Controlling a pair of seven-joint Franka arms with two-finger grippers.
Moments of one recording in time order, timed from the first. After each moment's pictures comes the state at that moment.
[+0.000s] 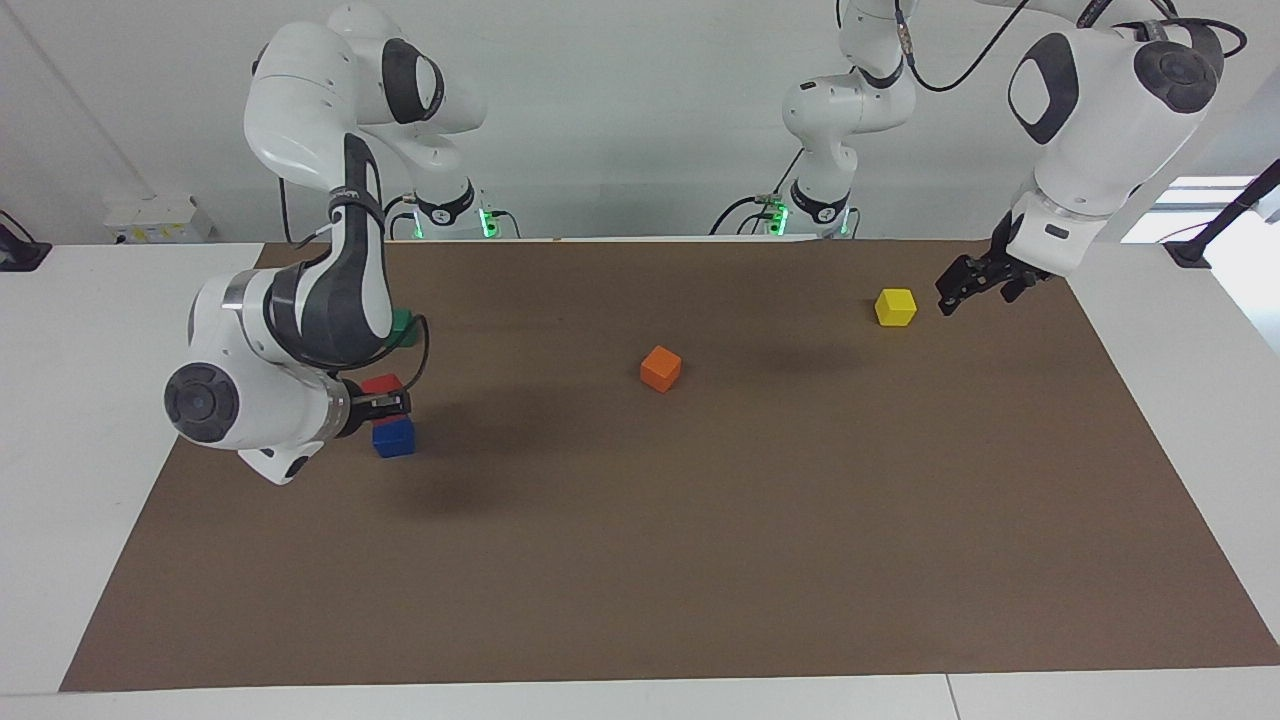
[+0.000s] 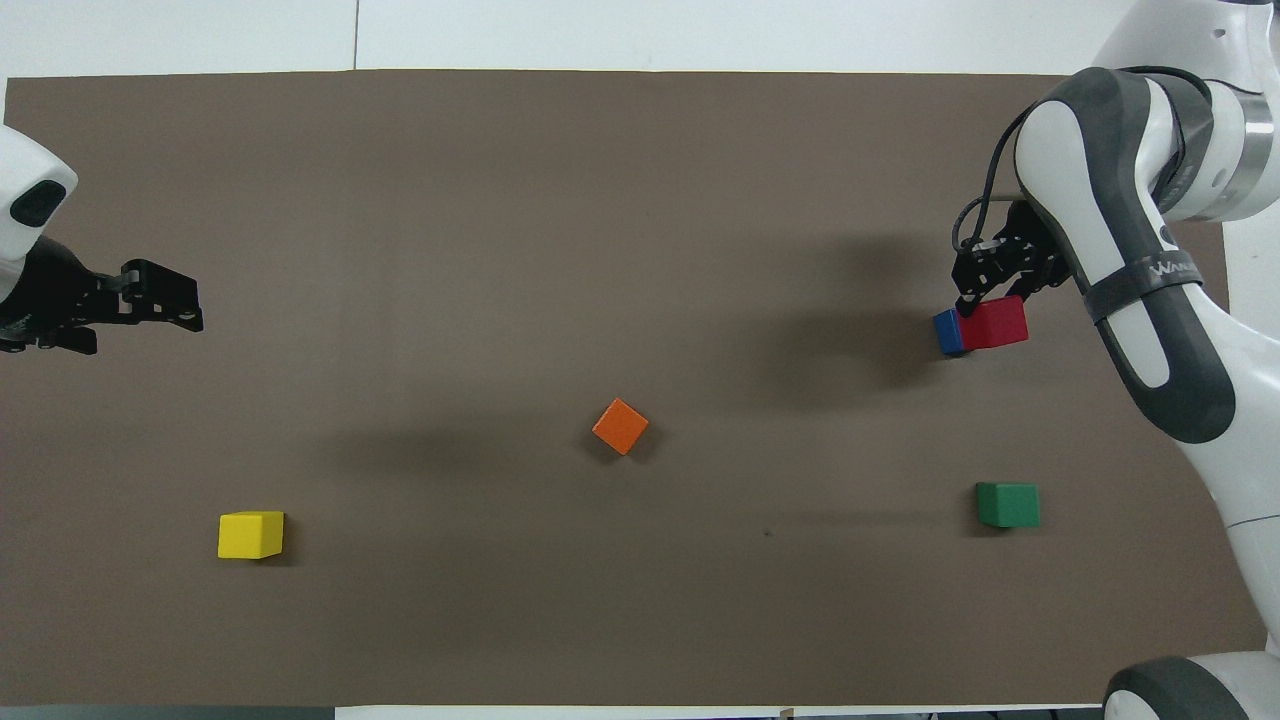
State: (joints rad) left arm 0.06 0.03 -0.10 -1.68 0.00 1.63 -0.18; right arm 0.03 0.65 -0.06 -1.21 0.11 1.35 -0.14
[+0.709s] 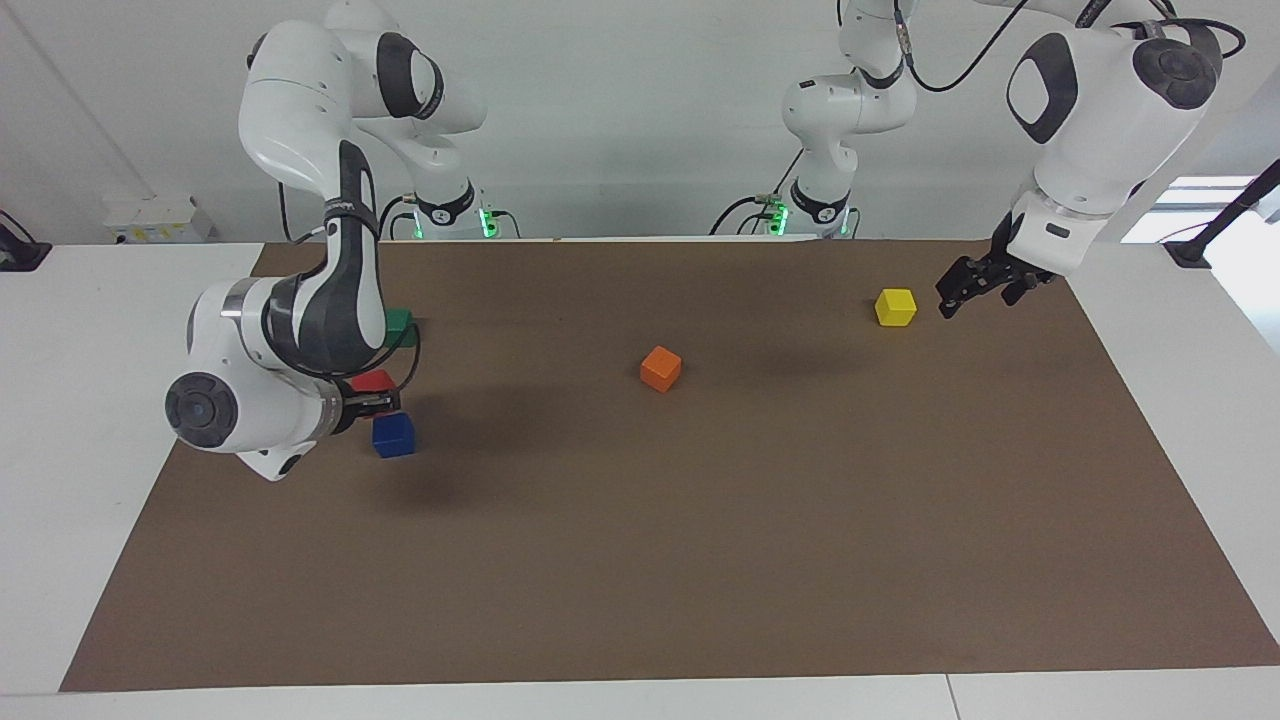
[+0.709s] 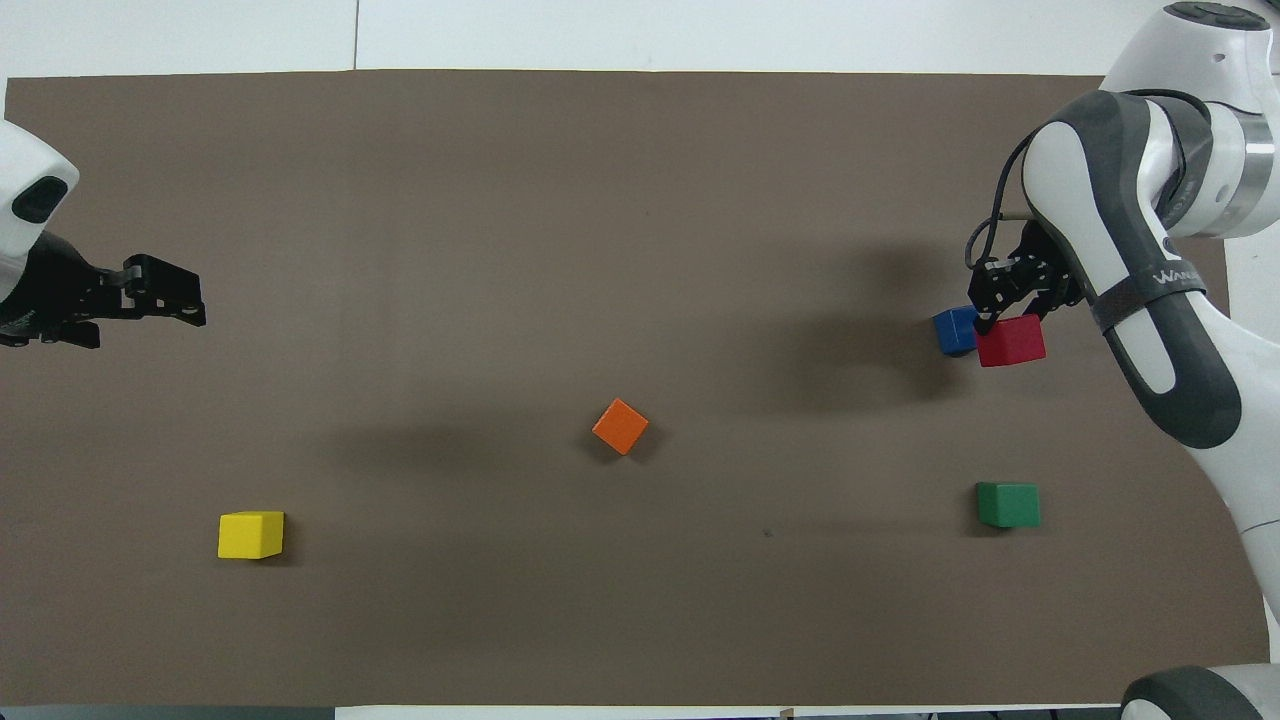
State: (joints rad) left arm 0.03 0.03 -0.08 -1.68 0.00 1.64 -0.18; right arm 0.02 0.63 -0.07 -1.28 0.08 1.36 -0.14
